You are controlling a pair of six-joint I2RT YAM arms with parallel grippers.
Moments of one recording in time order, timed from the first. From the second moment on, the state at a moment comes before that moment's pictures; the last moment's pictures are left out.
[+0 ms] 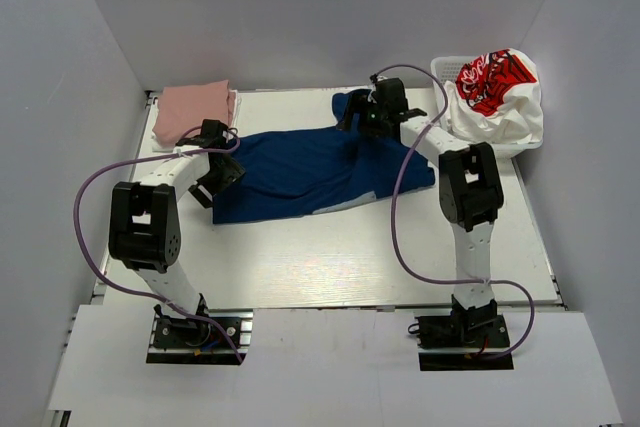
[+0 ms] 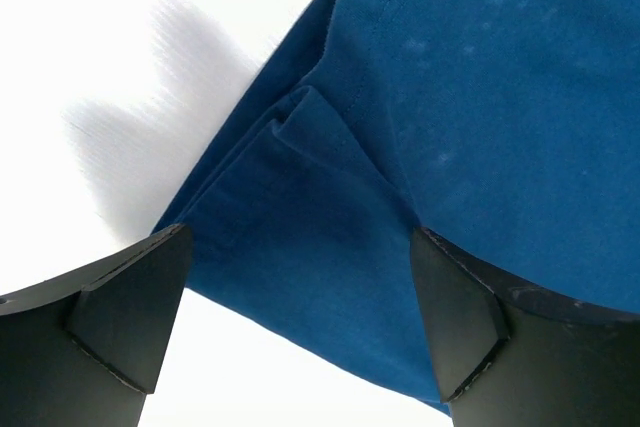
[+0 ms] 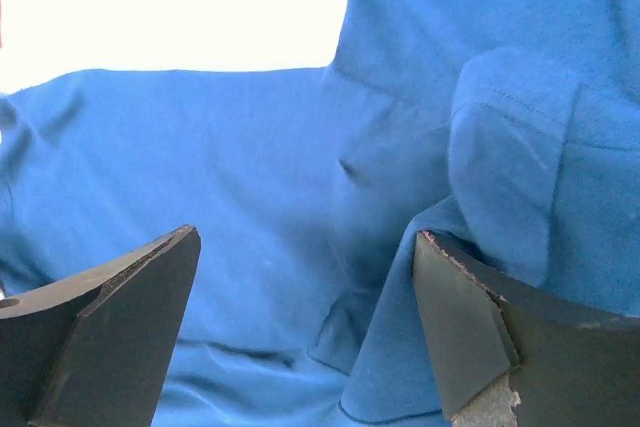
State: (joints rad) left arm -0.12 1.73 1.19 -0.71 -0.25 -0.89; right arm 0.36 2.15 1.66 -0.17 -0.25 0.42
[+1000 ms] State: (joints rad) left arm -0.14 1.74 1.12 -0.61 -0.12 -0.83; right arm 0.16 1.82 1.15 -0.33 0.15 0.35
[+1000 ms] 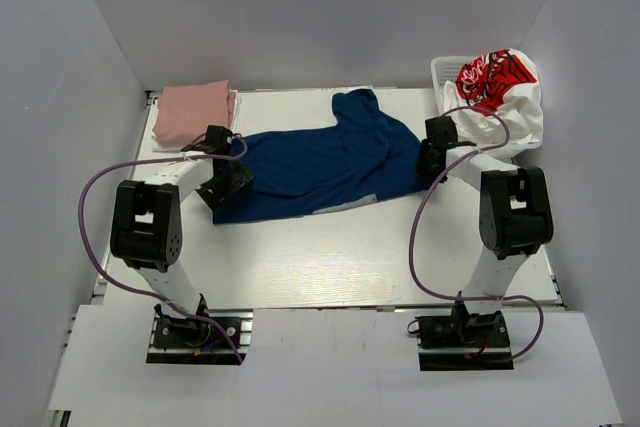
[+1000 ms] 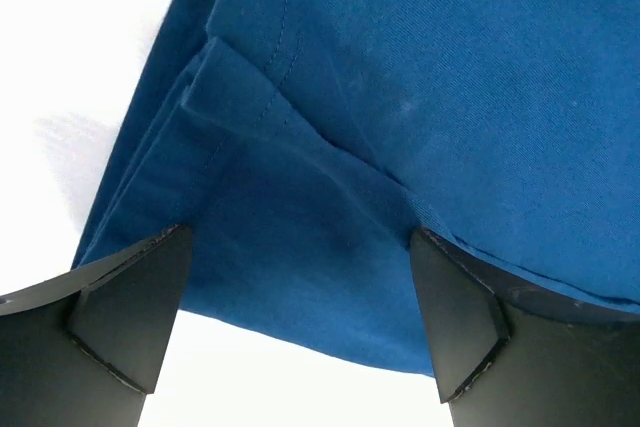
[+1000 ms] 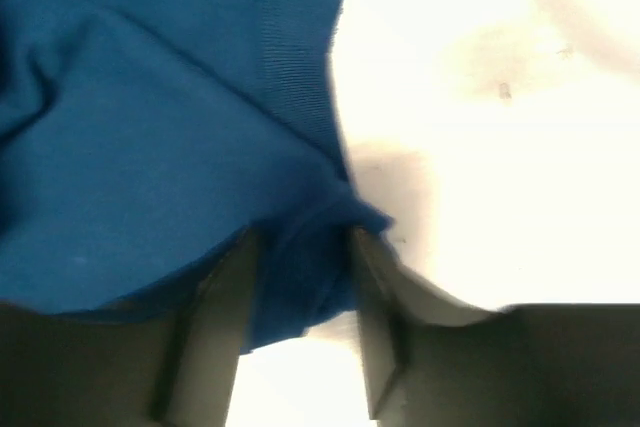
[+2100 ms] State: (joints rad) left arm -0.15 1.53 0.95 -0.61 -0.14 -0.80; right arm 0.13 1.20 0.80 -0.24 -0.24 0.37
